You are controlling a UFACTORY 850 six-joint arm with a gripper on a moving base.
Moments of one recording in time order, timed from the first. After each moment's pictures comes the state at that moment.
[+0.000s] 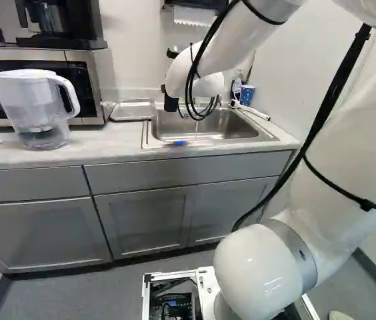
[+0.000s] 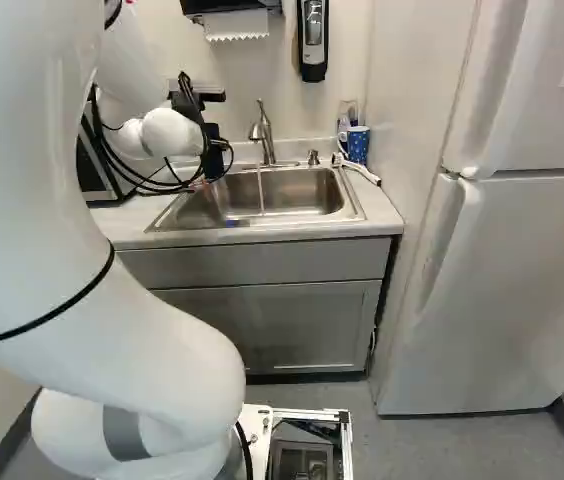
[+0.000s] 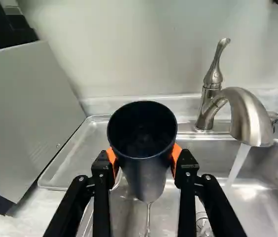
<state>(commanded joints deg) 13.5 3.5 -46.2 -1.8 23.7 8.2</state>
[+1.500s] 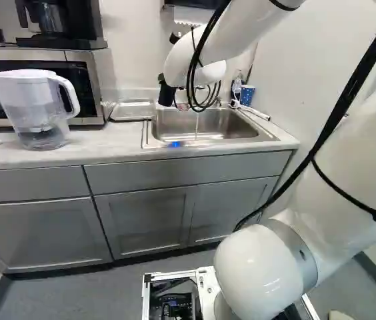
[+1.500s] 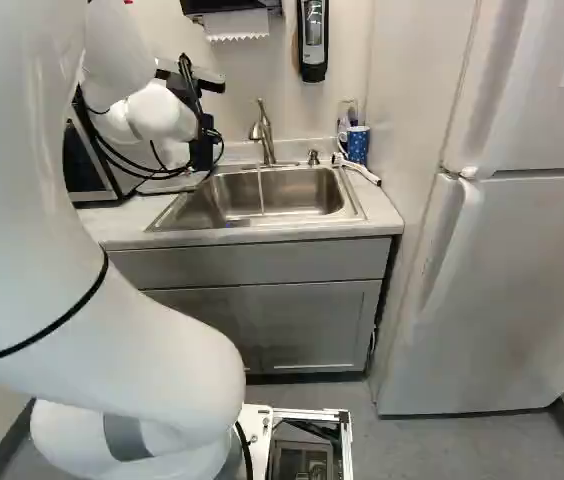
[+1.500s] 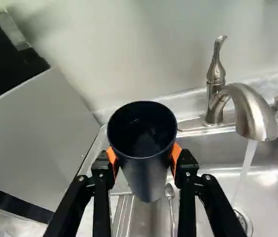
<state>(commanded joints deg) 14.2 6.1 -48.4 -4.7 17.9 24.5</state>
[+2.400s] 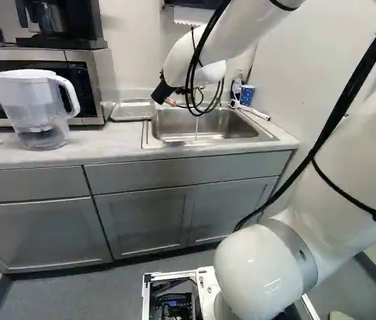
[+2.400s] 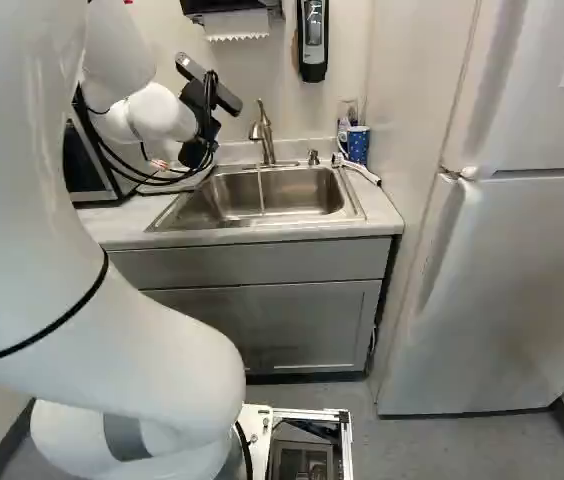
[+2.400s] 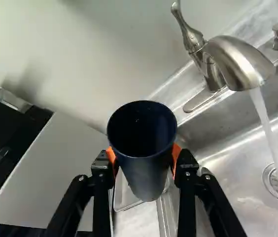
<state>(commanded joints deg) 14.2 6.1 -48.4 -4.7 17.9 51.6</state>
